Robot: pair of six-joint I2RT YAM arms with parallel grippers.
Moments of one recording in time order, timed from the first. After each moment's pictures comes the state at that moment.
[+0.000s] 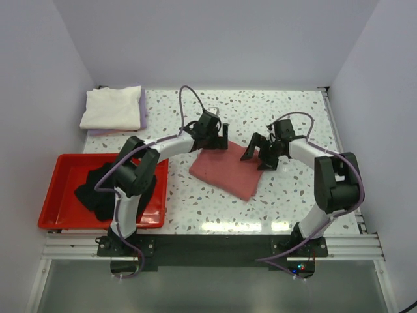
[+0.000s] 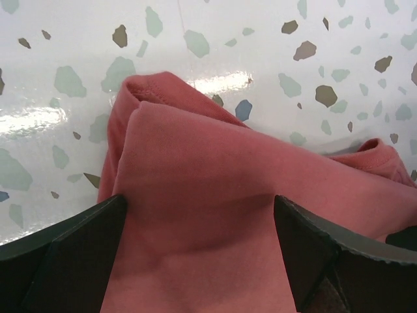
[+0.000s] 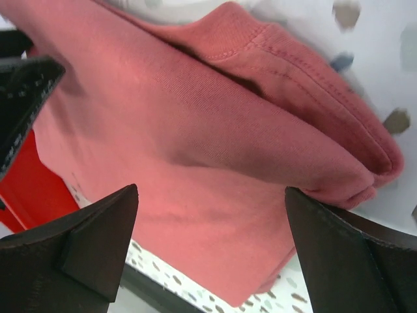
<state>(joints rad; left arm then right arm) -0.65 2.05 1.43 -0.20 -0.09 -0.54 0.16 1.68 0.95 -0.36 -0.42 0.55</state>
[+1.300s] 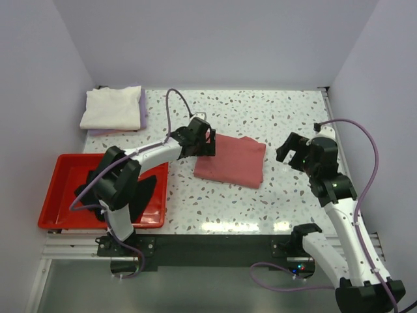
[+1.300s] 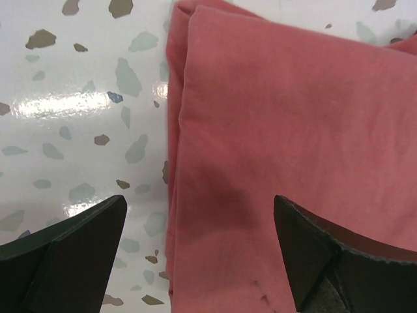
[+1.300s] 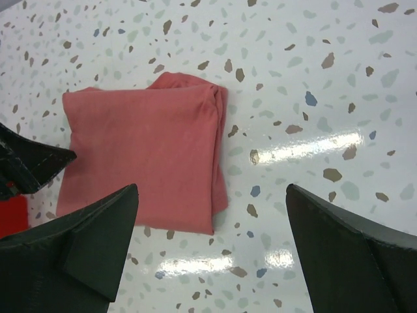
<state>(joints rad) -0.65 1.79 1.23 -0.30 -0.23 -0.54 0.15 0.77 0.83 -0.57 0.10 0.46</state>
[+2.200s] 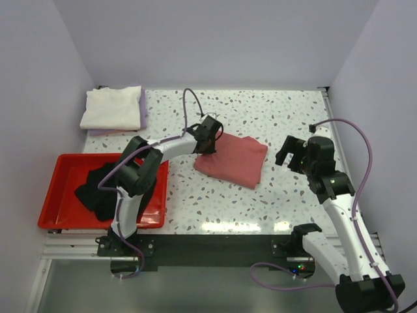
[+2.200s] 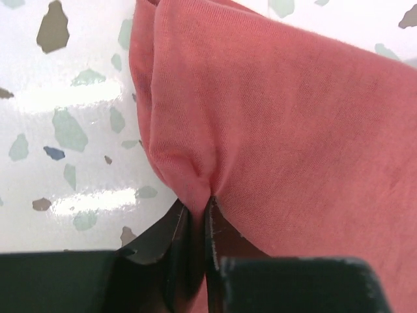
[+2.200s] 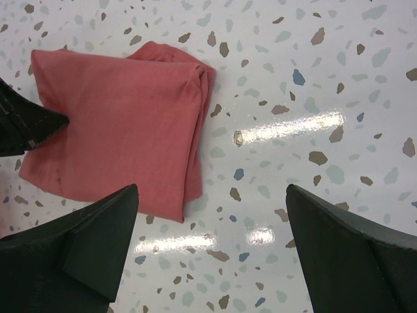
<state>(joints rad) -0.66 2.06 1.41 -0.32 -0.23 -0.54 0.15 0.80 0.83 -0.64 0.11 0.41</state>
